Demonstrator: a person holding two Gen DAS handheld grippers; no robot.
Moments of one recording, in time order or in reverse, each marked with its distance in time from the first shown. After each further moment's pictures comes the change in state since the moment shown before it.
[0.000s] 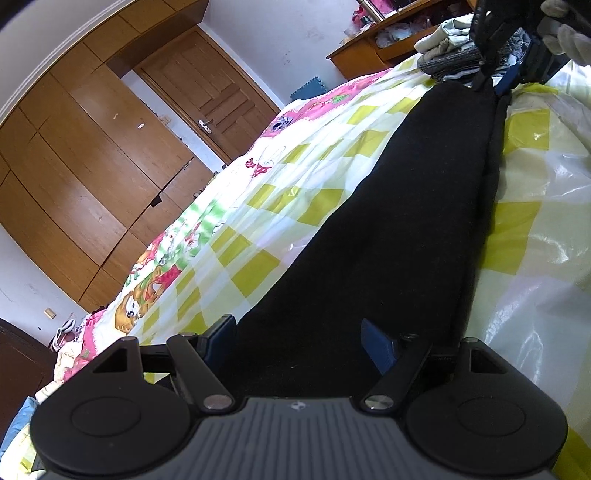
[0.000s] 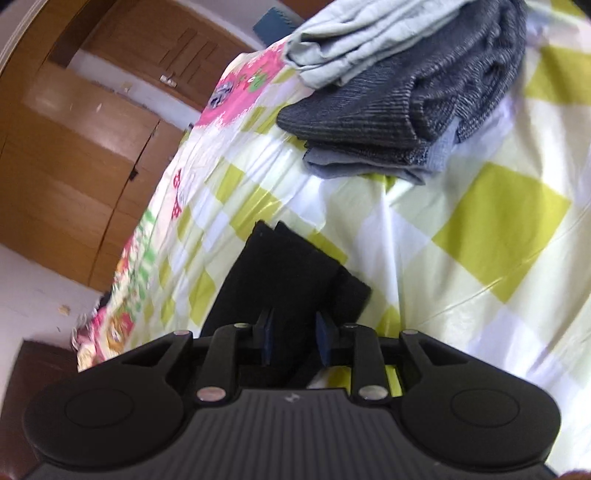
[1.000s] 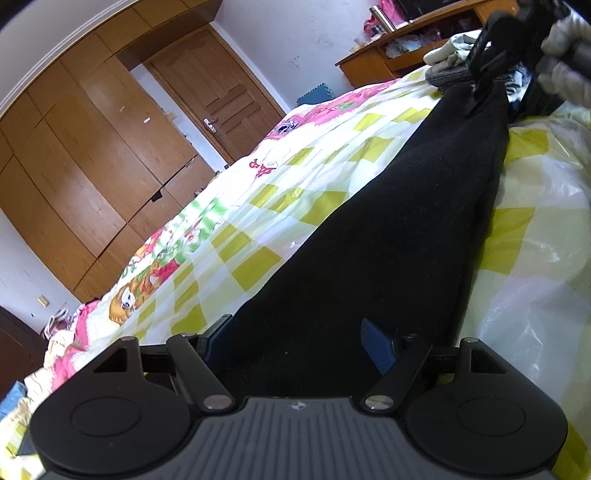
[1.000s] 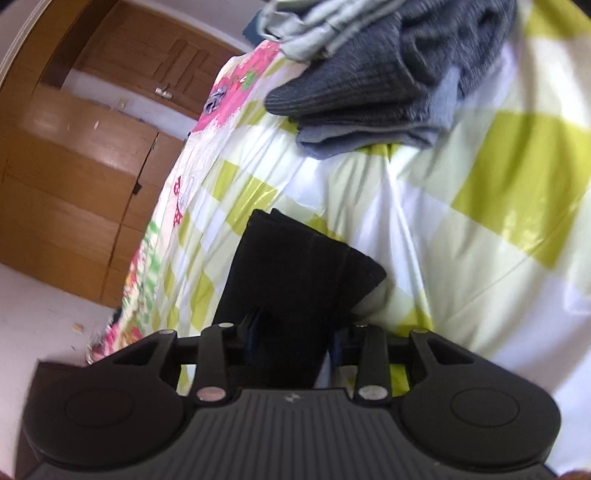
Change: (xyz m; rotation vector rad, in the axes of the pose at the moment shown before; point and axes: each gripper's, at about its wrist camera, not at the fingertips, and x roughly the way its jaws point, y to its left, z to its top) left arm -0.006 0.007 -0.007 -0.072 -0.015 -0.015; right arm 0.025 -0.012 -0.011 0.107 -0.010 0.043
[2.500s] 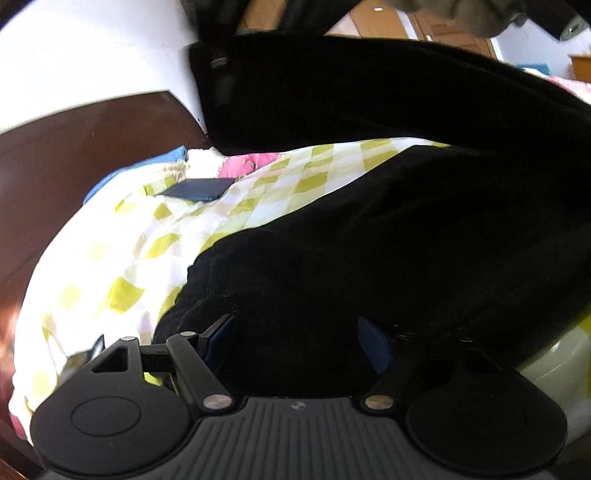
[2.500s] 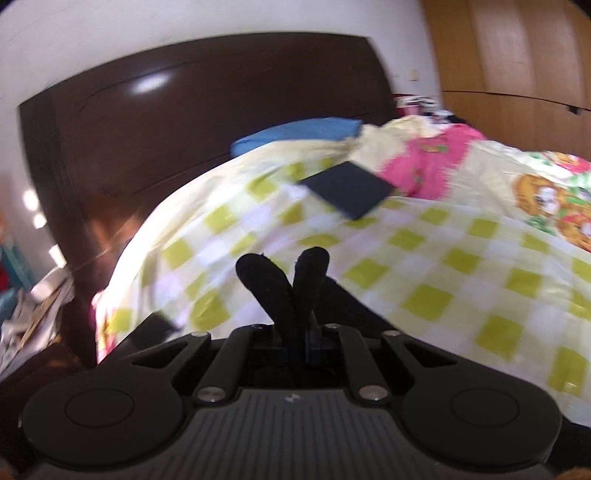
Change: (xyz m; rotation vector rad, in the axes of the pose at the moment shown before) left arm -0.111 0.172 -0.242 -0.543 0.284 0.428; right arm 0.083 0.428 -0.542 -1.405 0.539 0.606
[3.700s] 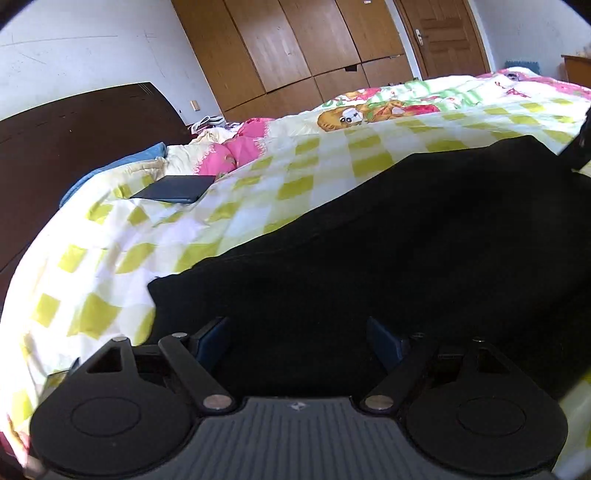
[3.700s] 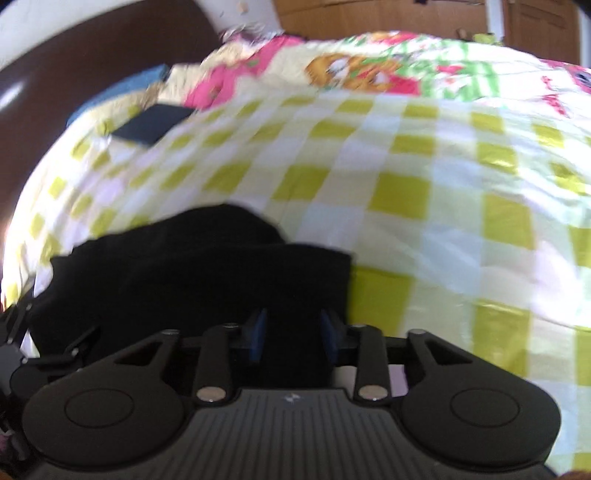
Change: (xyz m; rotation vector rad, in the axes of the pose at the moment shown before) left arm 0.022 -0.004 0.023 0.030 0.039 -0.052; right arm -0.145 -0.182 -0.129 0.399 0.171 -0.343
